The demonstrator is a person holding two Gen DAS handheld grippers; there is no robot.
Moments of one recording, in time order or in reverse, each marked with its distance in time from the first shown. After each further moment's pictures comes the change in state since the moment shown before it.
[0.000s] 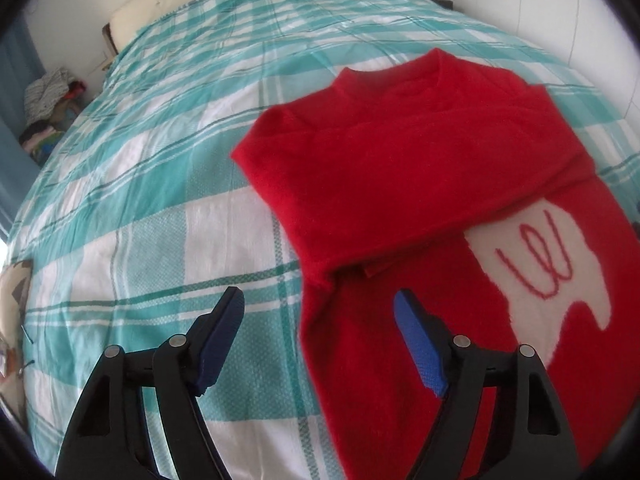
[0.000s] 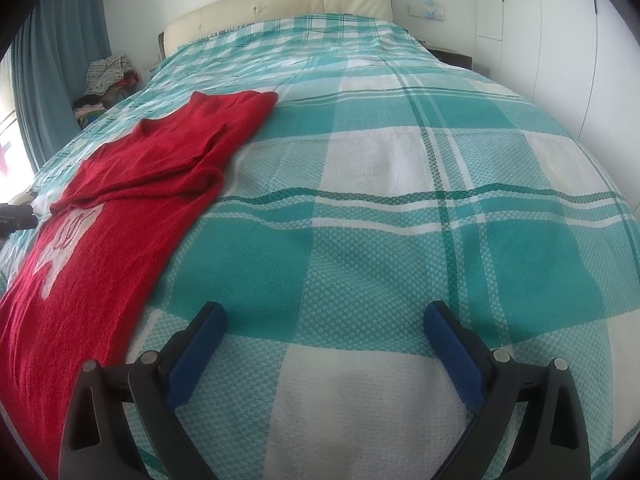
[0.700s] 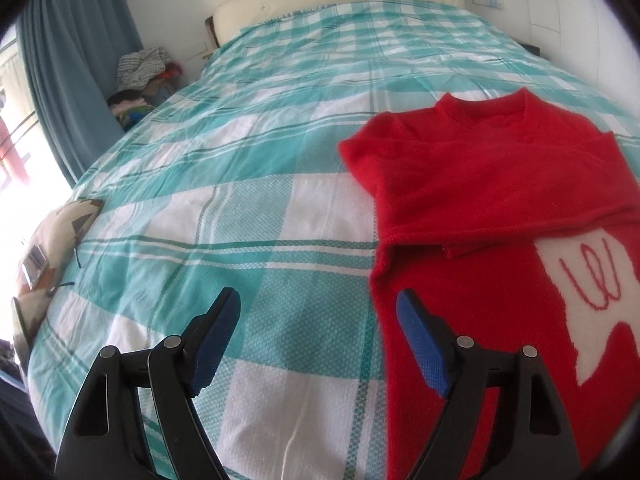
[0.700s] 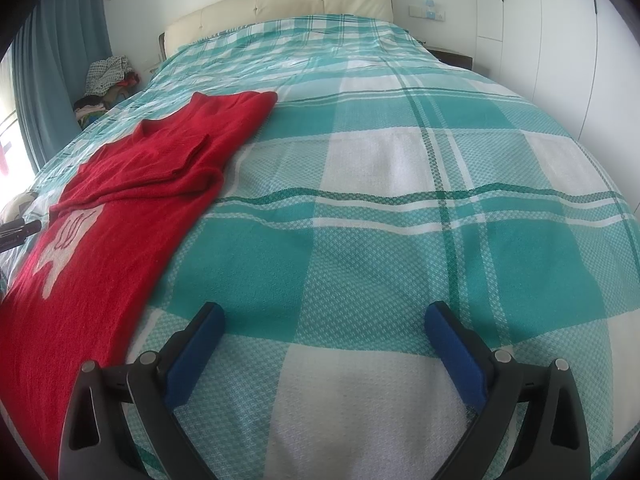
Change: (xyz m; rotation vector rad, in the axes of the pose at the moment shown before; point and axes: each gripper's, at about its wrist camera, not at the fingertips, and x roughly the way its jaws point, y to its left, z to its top) left arm -0.026 0.026 -0.044 -0.222 -0.089 0.242; right arm -0.001 -0.002 0.000 0.001 -0.001 0.004
